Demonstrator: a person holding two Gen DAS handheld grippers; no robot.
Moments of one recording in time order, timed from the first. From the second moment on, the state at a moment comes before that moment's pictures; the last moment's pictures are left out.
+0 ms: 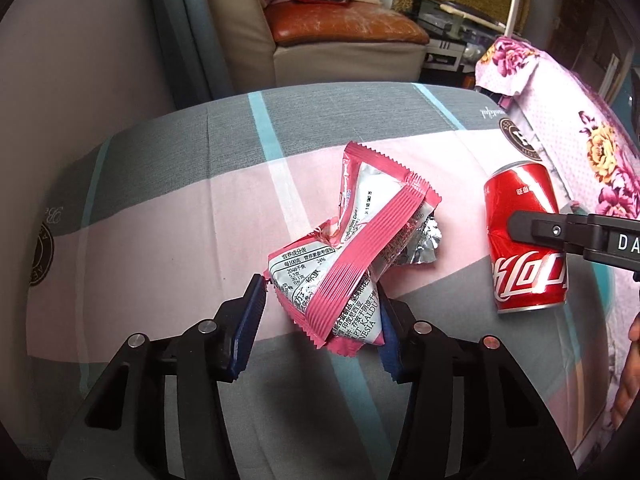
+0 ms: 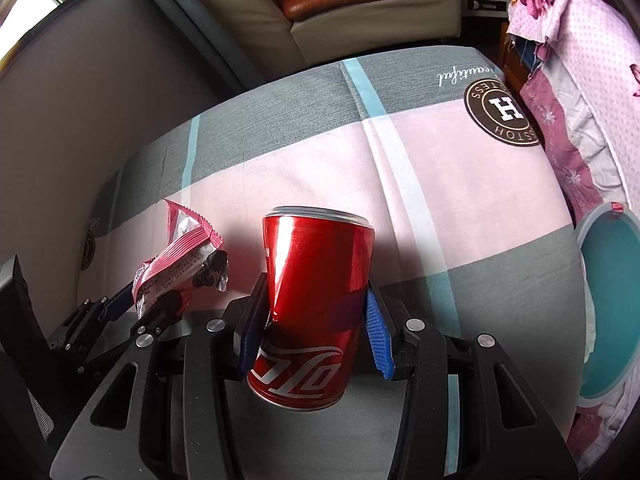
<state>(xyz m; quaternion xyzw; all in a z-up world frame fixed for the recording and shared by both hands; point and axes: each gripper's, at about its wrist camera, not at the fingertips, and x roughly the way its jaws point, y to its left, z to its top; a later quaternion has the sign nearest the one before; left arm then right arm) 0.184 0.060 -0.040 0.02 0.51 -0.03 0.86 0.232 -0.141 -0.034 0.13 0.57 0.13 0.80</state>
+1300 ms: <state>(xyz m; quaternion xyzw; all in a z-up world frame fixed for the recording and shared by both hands) 0.129 -0.249 -0.040 0.17 0.51 -0.18 0.82 0.093 -0.454 -0.043 0.30 0.45 -0.03 0.84</state>
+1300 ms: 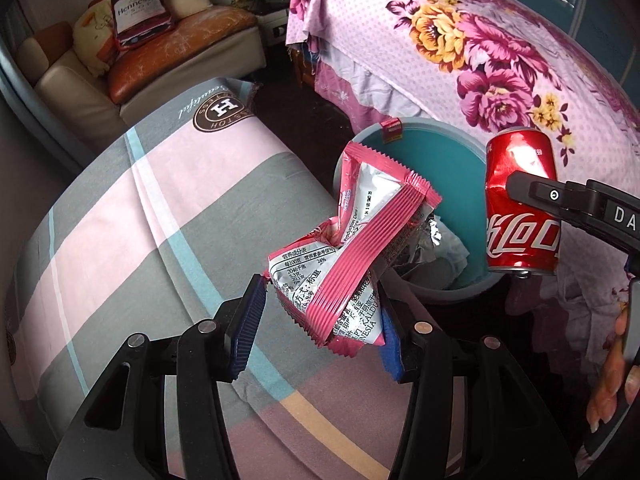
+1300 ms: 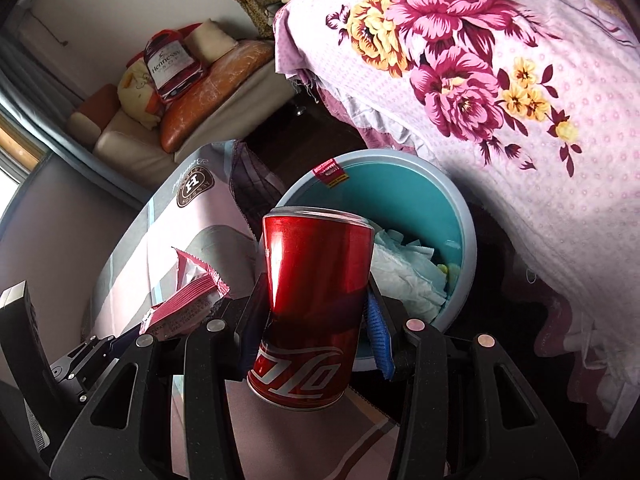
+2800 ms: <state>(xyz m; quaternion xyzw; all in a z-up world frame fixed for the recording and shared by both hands) 0.161 -0.277 -0.054 0.14 0.52 -0.20 0.82 0.115 -0.476 -0.074 0.28 0.49 -0.09 0.82</state>
